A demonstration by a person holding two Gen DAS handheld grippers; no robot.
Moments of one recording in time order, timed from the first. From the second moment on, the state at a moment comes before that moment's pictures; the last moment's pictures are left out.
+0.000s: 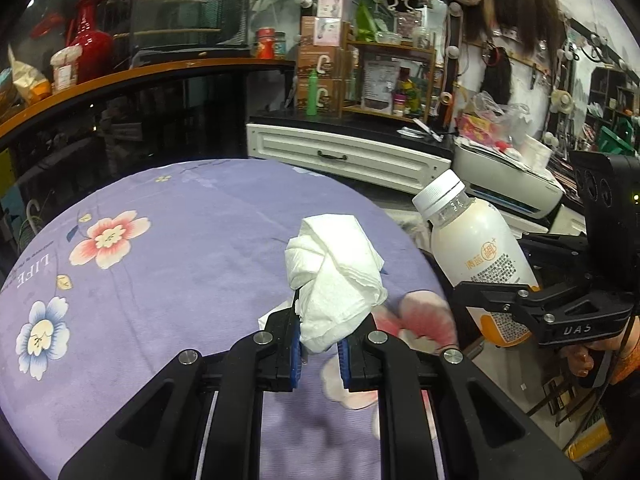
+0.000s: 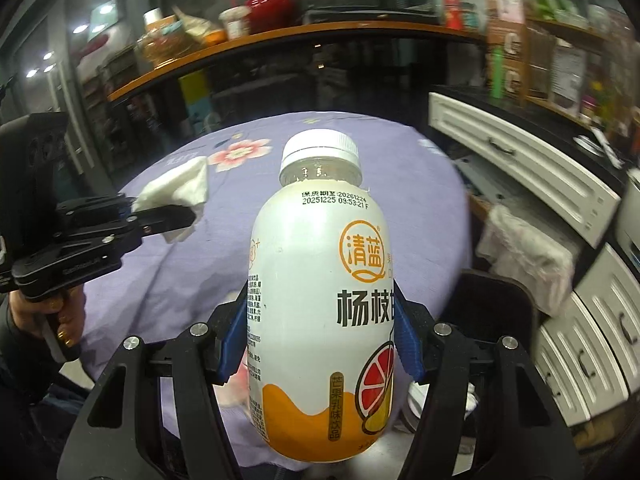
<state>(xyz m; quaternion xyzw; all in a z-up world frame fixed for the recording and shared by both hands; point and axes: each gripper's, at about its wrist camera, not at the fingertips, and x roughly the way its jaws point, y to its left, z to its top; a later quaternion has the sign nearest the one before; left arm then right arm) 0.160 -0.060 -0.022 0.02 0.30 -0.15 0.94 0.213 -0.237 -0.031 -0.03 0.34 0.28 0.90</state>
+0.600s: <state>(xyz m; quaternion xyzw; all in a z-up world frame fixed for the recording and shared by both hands) 0.177 -0.157 -0.028 0.06 0.30 -0.23 0.92 0.249 -0.339 -0.106 0.04 0.38 0.16 0.91</state>
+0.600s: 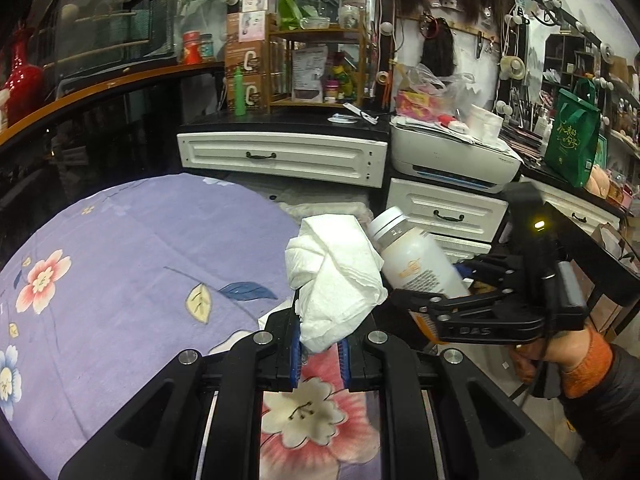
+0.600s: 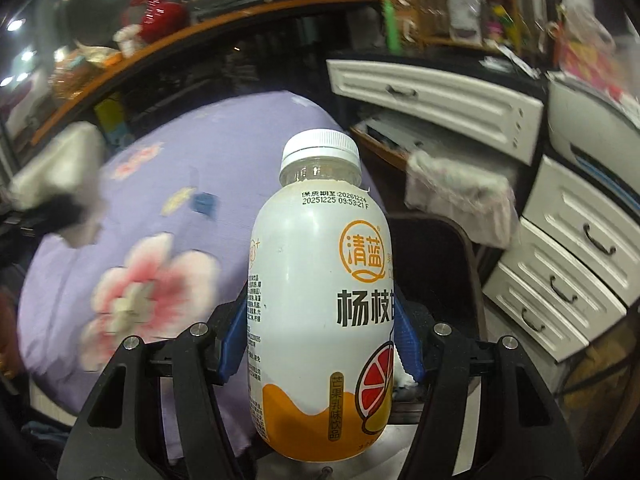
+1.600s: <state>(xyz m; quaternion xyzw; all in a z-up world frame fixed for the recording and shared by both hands) 0.207 -0.245 -0.073 0.10 0.38 -0.30 0.87 0.261 -0.420 -0.181 0.11 0.41 0.04 0.90</state>
